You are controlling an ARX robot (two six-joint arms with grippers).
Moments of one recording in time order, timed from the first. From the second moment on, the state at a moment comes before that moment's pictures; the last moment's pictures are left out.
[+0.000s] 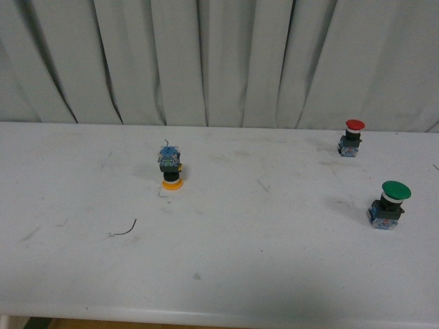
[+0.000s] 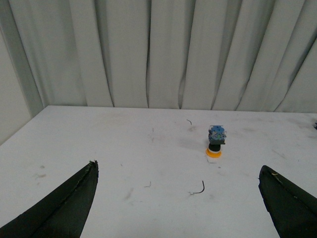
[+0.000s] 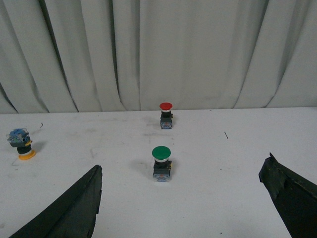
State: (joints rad) left arm 0.00 0.01 0.01 0.00 0.00 0.00; right arm 0.00 0.00 0.01 0.00 0.00 0.00
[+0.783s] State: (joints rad) left arm 0.05 1.26 0.48 0.57 -0.10 -0.13; right arm 0.00 0.00 0.01 0.00 0.00 0.00
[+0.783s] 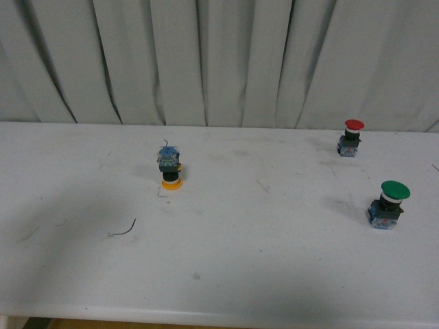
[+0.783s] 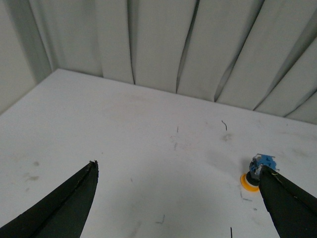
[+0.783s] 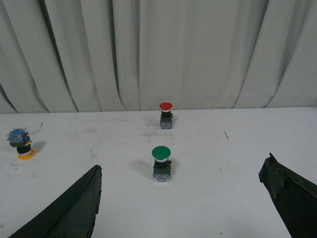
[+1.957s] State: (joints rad) left arm -0.25 2.19 1.61 -0.20 -0.11 -0.05; right arm 0.00 0.00 0.01 0.00 0.00 0.00
